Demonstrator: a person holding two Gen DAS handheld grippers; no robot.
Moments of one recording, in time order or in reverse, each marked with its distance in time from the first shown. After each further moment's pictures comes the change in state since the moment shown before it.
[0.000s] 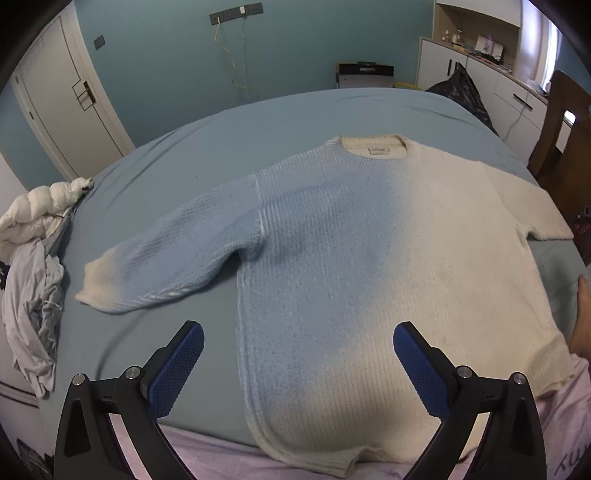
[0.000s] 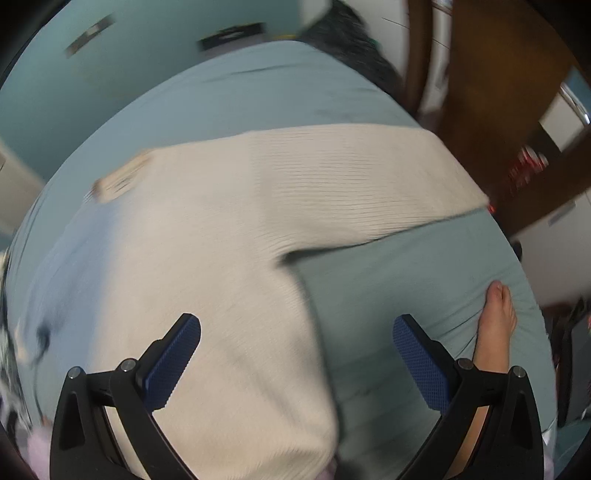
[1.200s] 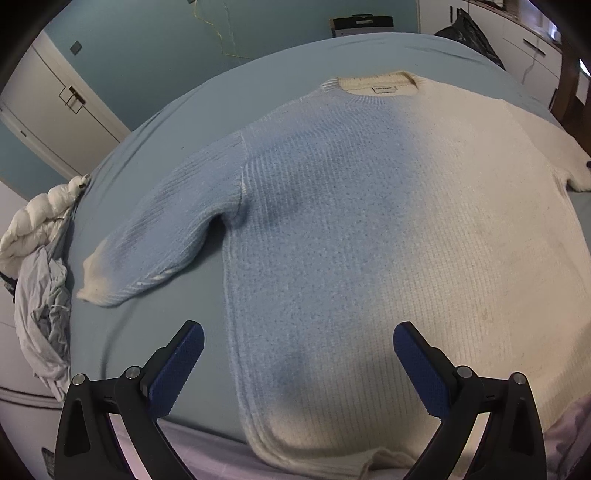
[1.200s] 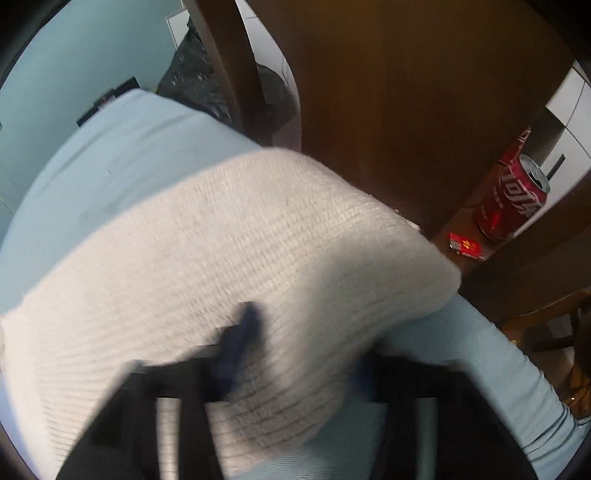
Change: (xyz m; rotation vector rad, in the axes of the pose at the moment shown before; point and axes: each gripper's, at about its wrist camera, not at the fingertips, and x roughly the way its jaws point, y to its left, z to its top) left arm 0.065 -0.035 -0.011 0.085 0.145 0.093; right arm 0.140 -0.191 0.133 0.295 -0.130 -0.112
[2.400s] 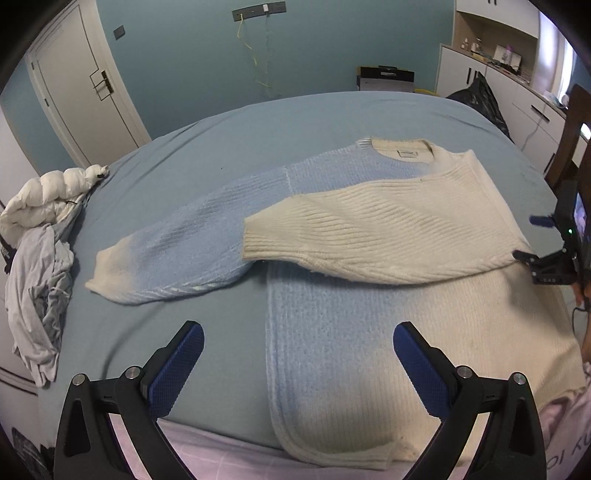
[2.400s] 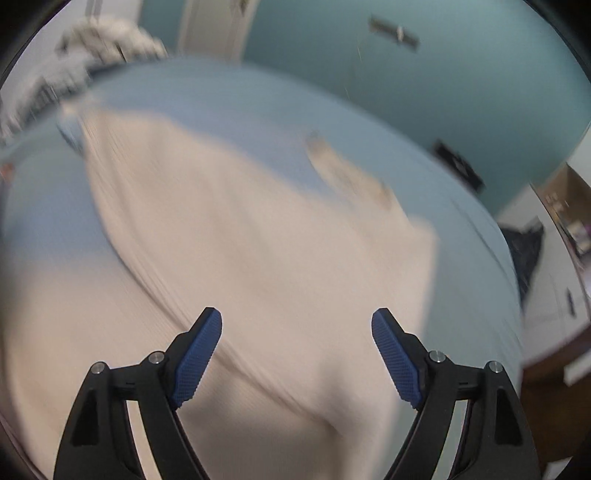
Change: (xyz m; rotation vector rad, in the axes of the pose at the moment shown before) left arm -0.050 0.072 -0.014 -0.141 -0.162 -0.070; right arm -0.142 0.346 -0.230 -1.331 -0.224 0.282
